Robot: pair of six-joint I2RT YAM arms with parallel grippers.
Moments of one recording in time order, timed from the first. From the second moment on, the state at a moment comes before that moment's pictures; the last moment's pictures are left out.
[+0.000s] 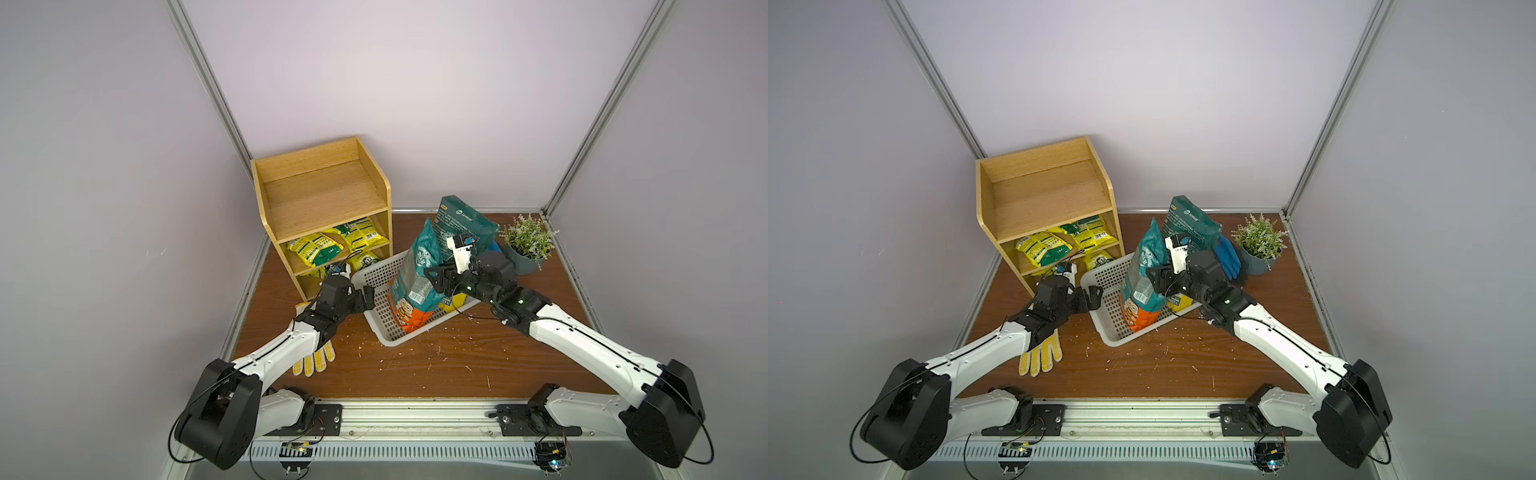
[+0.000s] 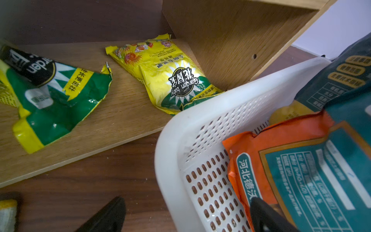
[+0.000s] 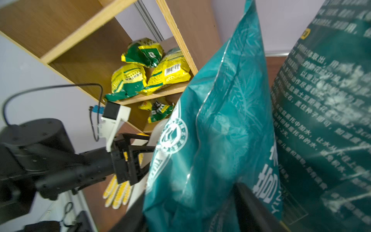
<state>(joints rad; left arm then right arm) -0.40 1.22 0.52 0.06 -0.04 -0.47 0.67 1.23 0.91 -0.07 -0.11 0.40</state>
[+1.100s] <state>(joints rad) -0.40 1.17 0.66 -0.09 -0.09 -0.43 0.56 1.17 1.06 -0.21 -0.01 0.00</state>
